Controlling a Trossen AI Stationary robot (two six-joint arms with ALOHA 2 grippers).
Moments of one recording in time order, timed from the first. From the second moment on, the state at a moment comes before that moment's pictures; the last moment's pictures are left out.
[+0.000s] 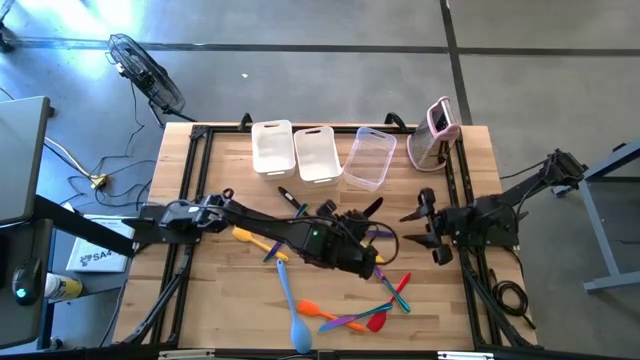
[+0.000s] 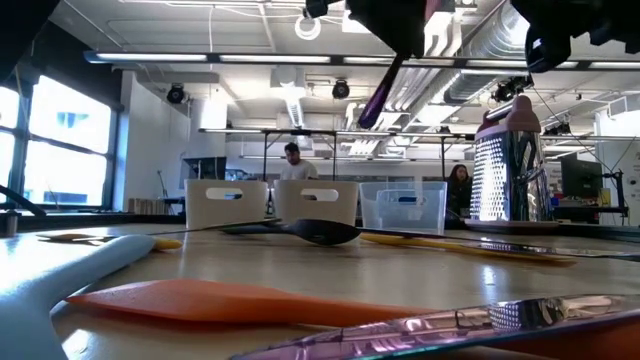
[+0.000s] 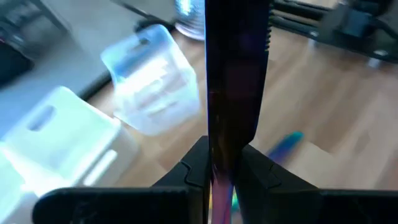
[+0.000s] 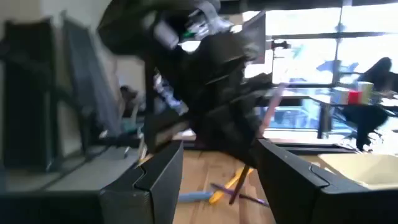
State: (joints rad) left arm -0.32 2.27 2.31 -1.08 -0.93 -0.76; right arm 0.47 0.52 0.12 0.60 0.33 -0.03
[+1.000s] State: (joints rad) left arm -0.27 2.27 2.31 -0.92 -1.11 -0.27; right arm 0.37 0.92 0.30 0.89 0.59 -0.11
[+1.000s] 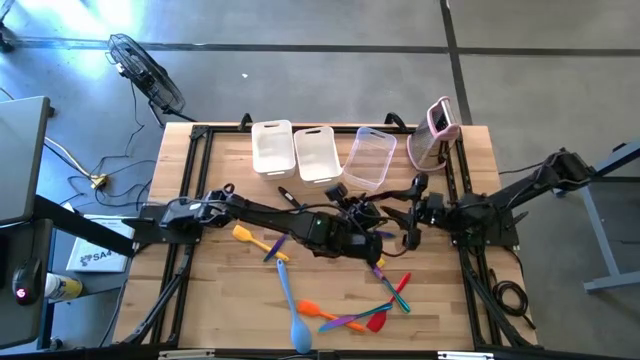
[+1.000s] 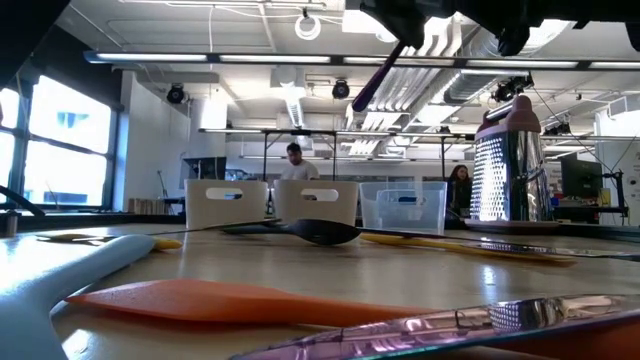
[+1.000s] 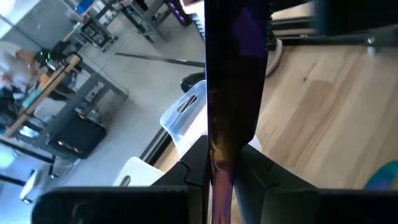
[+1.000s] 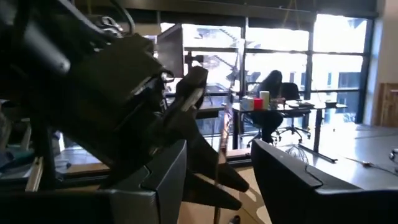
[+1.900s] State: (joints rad) left arm -0.28 2.27 2.31 -0.92 -1.06 -0.14; right arm 0.33 1.04 0.31 1.00 0.58 -0.03
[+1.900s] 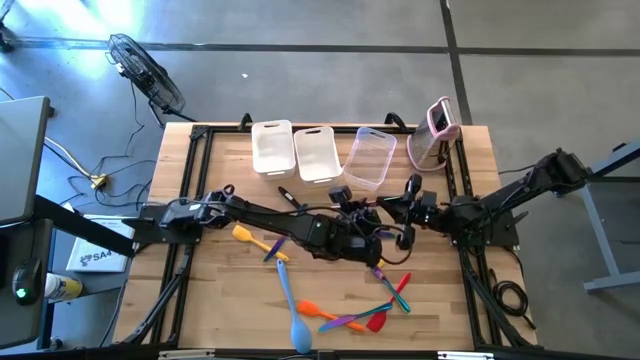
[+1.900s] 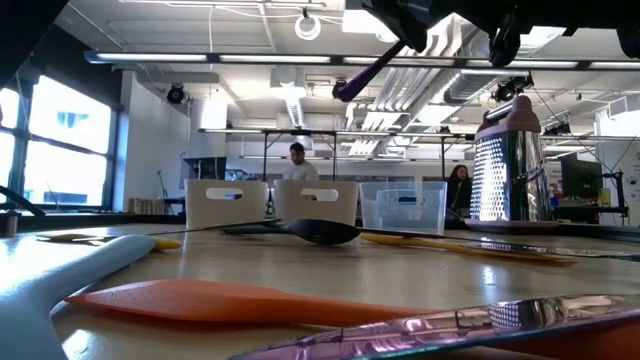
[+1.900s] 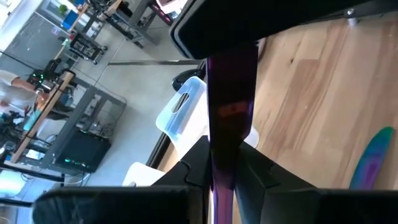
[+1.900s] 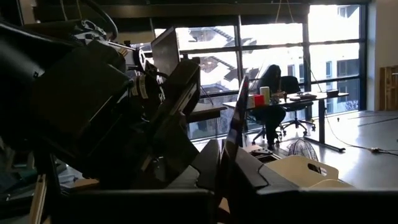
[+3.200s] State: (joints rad) left arm -0.40 2.15 2.31 -1.57 -0.86 -0.49; right arm -0.01 0.91 0.57 0.41 0.31 -0.07
